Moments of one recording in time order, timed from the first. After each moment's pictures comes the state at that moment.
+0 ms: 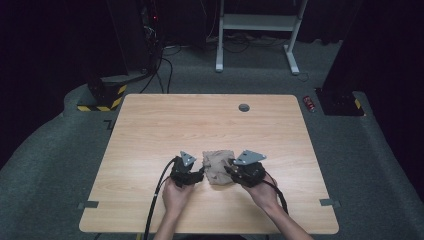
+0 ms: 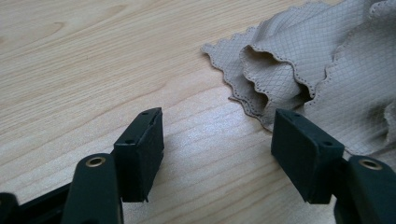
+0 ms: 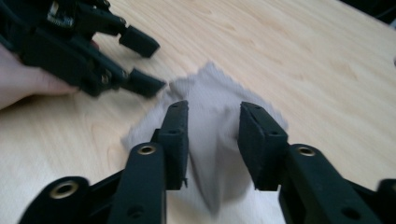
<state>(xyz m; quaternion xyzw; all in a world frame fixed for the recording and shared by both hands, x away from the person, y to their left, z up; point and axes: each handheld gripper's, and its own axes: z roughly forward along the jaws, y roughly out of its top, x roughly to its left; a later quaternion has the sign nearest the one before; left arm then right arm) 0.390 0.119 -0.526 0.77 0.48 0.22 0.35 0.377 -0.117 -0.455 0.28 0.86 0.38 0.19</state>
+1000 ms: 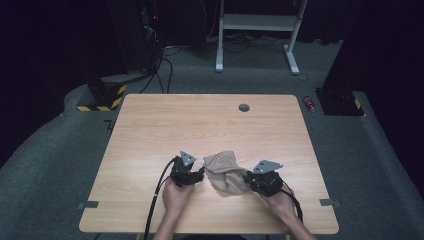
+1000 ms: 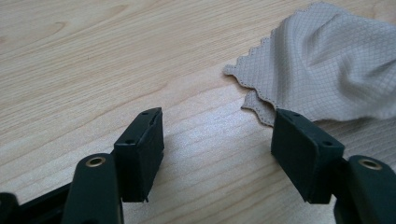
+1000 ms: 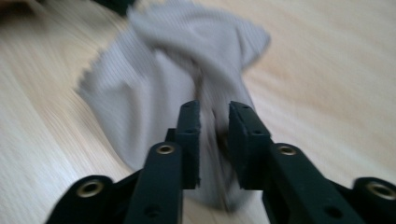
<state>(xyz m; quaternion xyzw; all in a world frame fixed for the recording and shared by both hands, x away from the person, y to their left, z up) 0.390 0.119 -0.526 0.77 0.49 0.22 0.35 0.366 -0.171 -0.484 0.30 0.87 0.35 0.17</state>
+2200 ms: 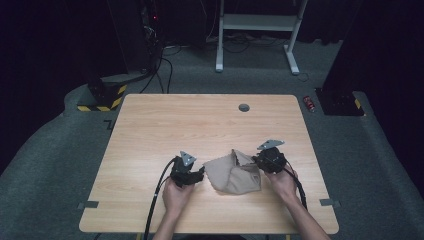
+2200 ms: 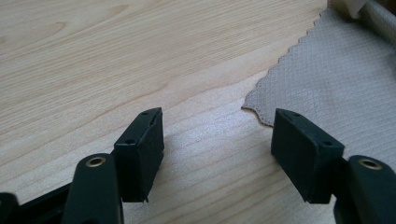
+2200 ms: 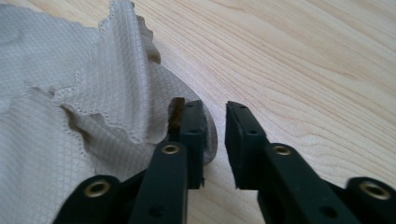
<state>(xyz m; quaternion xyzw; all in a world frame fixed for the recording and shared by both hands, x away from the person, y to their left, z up) 0.390 0.119 -0.526 0.77 0.49 0.22 0.35 0.435 -0.188 -0.485 0.40 0.85 0.28 0.20</state>
